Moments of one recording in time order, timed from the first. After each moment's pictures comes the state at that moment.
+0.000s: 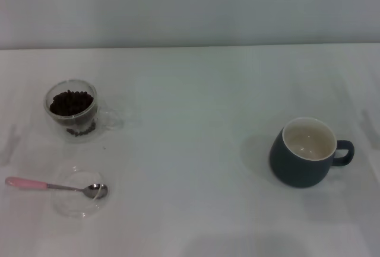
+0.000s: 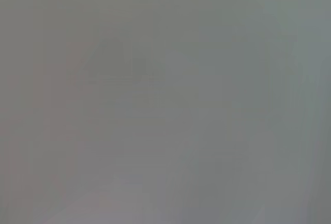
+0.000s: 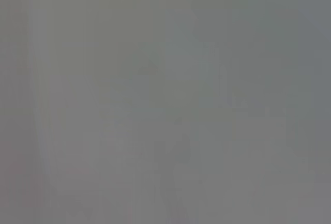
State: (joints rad) left arm -0.30 -2.07 1.16 0.11 0.32 1.28 -0.47; right arm 0.29 2.01 -0.01 0.18 -1.35 -1.38 0.21
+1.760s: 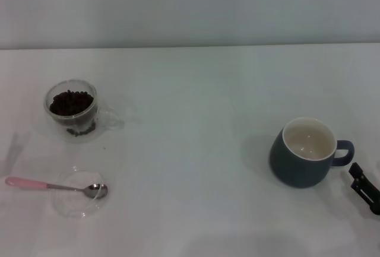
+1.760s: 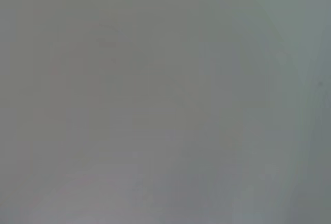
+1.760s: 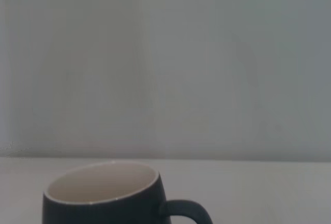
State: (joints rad) left arm -0.26 -2.07 1.17 0.11 0.37 1.31 -0.51; right arm 0.13 2.01 -0.35 0.20 -1.37 -1.41 0.22
